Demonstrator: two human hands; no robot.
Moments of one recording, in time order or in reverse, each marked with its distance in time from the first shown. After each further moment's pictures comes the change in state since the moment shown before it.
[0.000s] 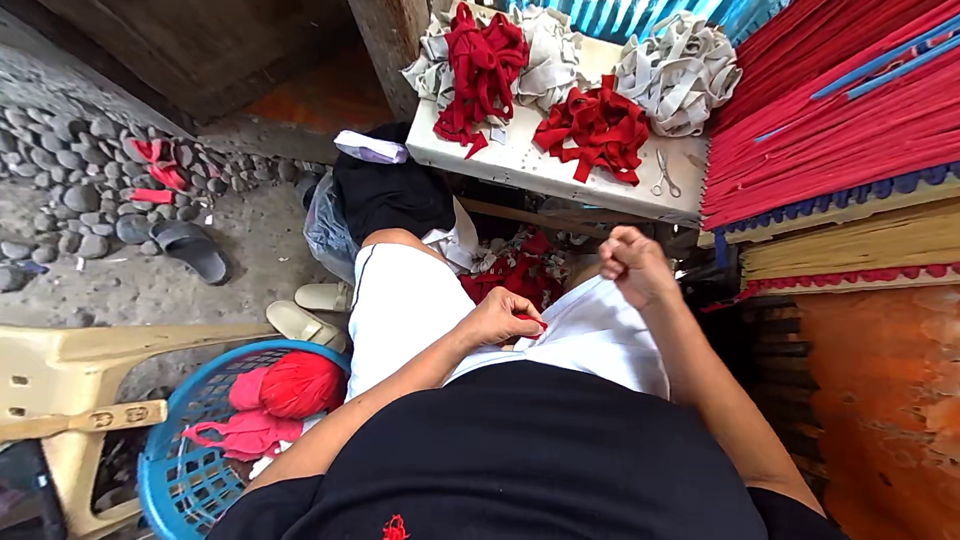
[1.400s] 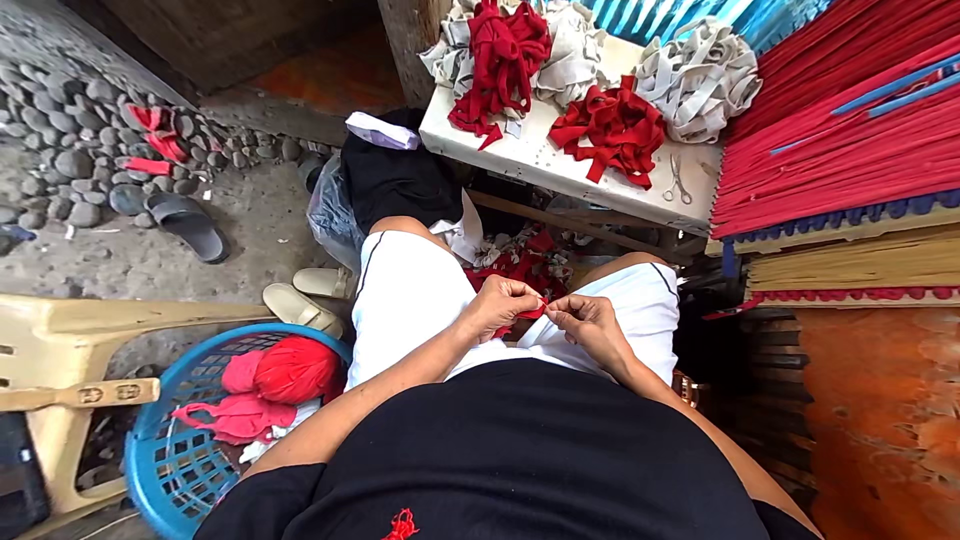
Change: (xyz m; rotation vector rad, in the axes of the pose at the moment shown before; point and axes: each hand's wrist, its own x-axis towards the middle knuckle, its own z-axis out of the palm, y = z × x) left_hand -0.008 0.013 0.003 -0.270 0.206 -0.076; right_hand -0.061 0.056 0.052 -0.433 -0.179 -0.006
